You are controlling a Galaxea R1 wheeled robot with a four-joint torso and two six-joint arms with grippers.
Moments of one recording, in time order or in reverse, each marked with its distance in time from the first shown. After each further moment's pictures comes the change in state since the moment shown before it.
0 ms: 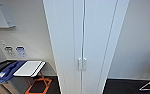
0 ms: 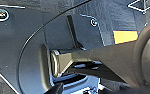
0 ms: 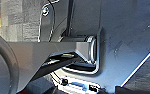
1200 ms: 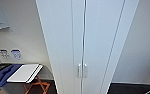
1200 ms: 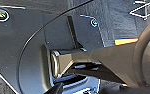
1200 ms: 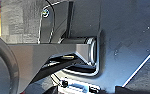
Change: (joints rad) left arm -0.003 0.000 0.000 0.000 0.000 0.000; right arm -0.001 0.000 0.000 0.000 0.017 0.000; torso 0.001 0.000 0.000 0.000
